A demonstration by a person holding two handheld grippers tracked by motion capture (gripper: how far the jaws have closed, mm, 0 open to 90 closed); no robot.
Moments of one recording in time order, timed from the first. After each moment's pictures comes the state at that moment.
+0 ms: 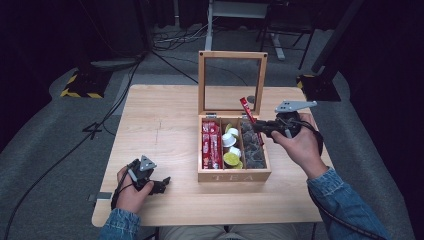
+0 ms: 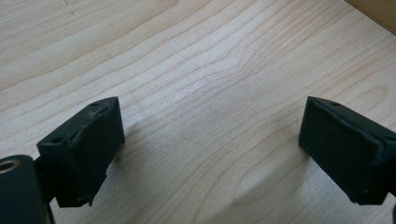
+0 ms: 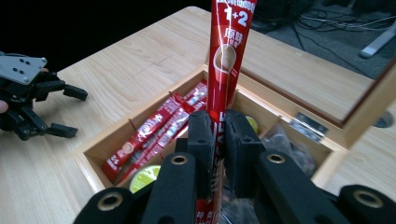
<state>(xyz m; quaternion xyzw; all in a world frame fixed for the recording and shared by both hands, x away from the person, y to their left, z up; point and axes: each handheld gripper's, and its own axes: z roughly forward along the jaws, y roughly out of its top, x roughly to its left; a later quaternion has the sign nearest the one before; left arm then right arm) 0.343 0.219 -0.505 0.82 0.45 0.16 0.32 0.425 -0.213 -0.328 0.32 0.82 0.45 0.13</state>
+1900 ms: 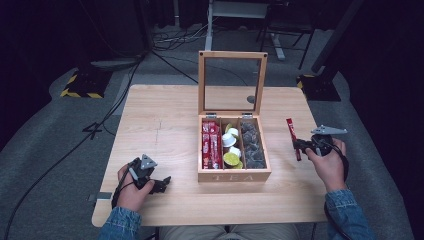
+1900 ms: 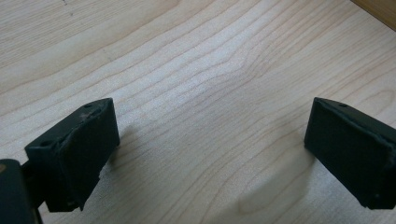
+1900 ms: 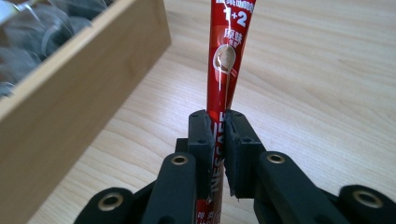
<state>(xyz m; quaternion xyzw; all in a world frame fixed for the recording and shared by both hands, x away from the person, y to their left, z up) 0.347 0.218 -0.505 0.82 0.45 0.16 0.32 0.437 -0.348 -0.442 0.46 0.78 0.37 0.19</state>
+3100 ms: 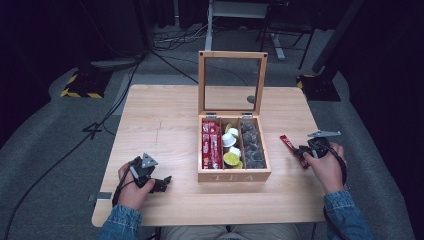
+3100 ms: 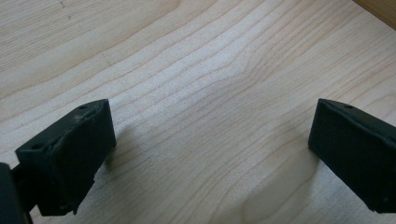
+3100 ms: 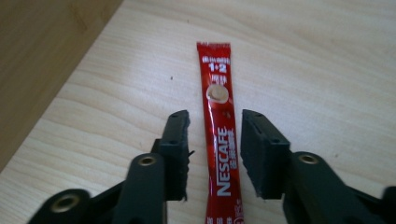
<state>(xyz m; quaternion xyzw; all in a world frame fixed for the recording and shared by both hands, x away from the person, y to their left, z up) 0.352 0.217 -0.505 0.82 0.45 0.16 0.32 0.440 -0.352 -0.463 0.51 0.78 0.30 0.18</state>
